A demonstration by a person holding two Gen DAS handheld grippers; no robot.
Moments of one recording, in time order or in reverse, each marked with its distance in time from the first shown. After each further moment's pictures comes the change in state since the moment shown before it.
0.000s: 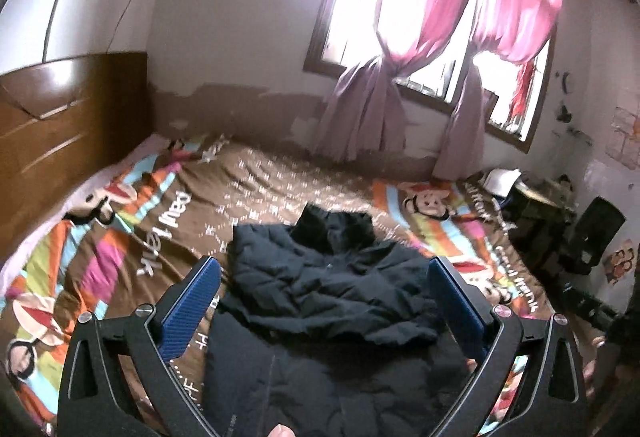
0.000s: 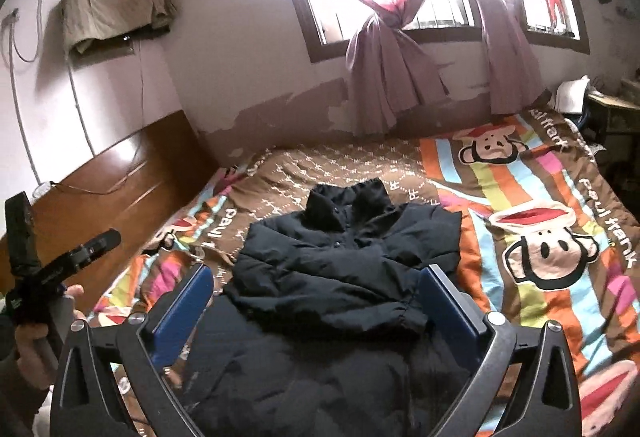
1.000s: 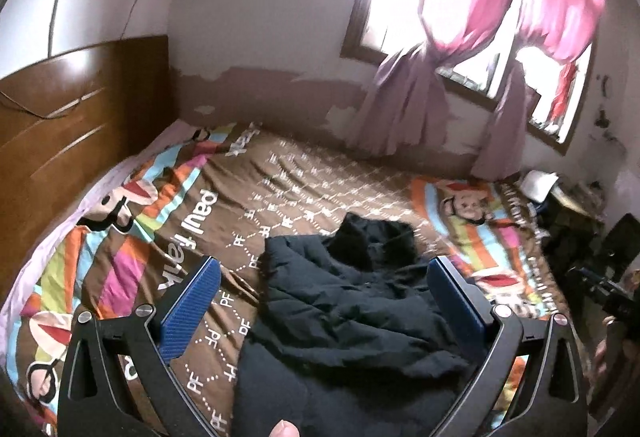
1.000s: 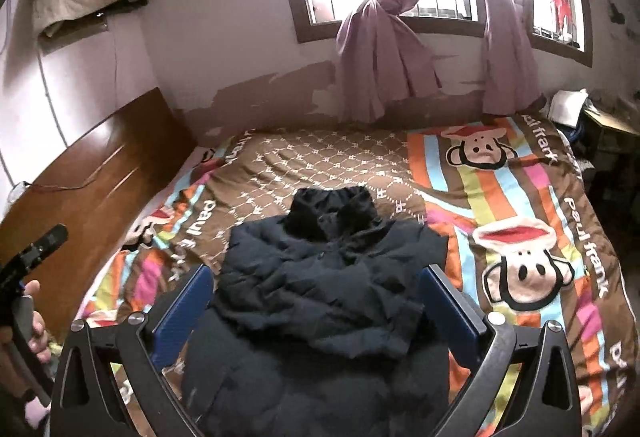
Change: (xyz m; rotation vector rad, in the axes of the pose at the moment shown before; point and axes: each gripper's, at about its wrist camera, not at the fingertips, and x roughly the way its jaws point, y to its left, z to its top) left arm 0.104 0.054 0.059 -0.040 0.119 0.127; right arm 0.090 0.003 0.098 -0.028 0.134 -0.101
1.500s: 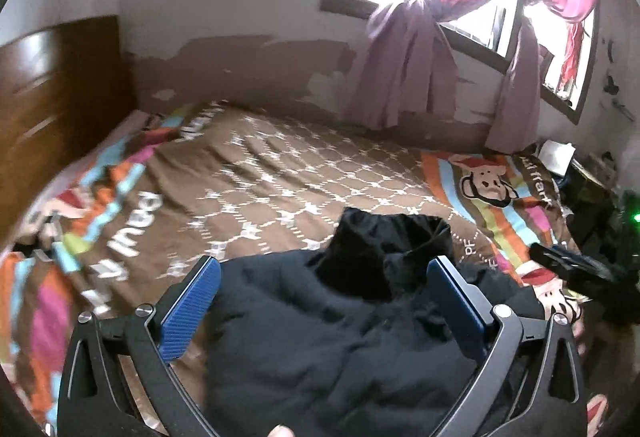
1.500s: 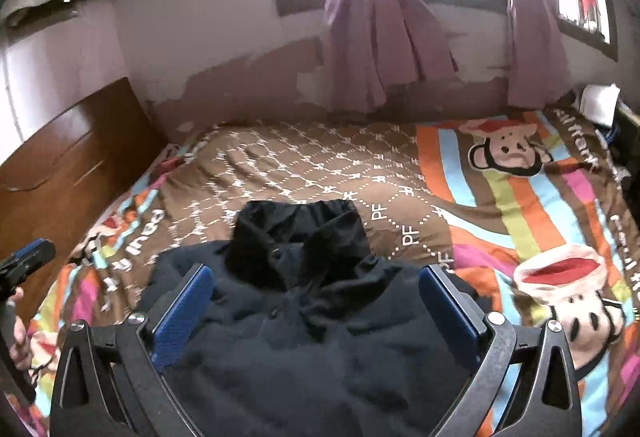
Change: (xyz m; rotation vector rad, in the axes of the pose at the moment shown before) left arm 0.243 -0.017 -0.011 0.072 0.041 -0.054; right arm 0.254 -0.078 0.024 0.004 -0.003 0.007
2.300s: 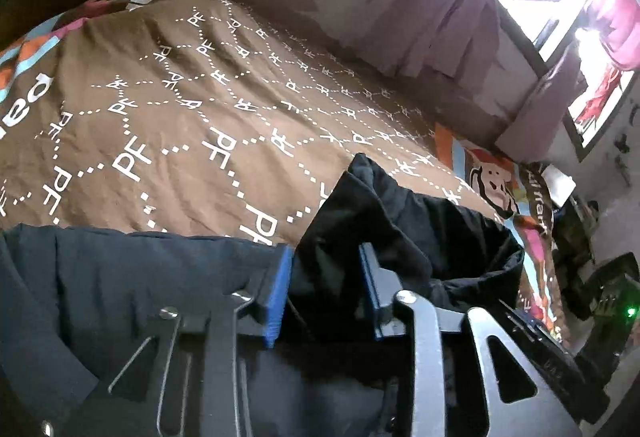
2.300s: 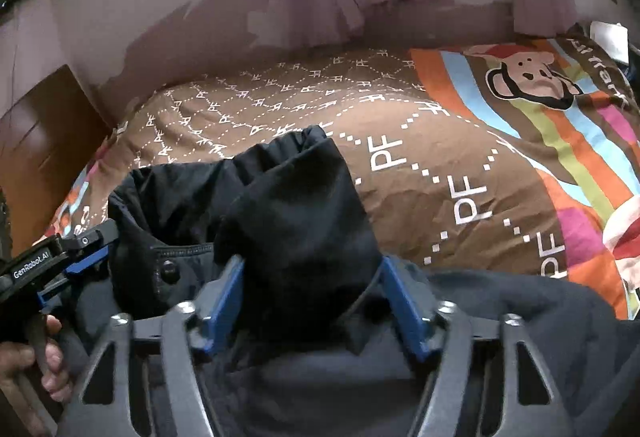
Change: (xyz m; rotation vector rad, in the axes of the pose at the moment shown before) left arm 0.223 0.051 -0.023 -0.249 0.167 -0.150; right arm 0.193 -0.038 -0.038 0.099 0.108 -0.040
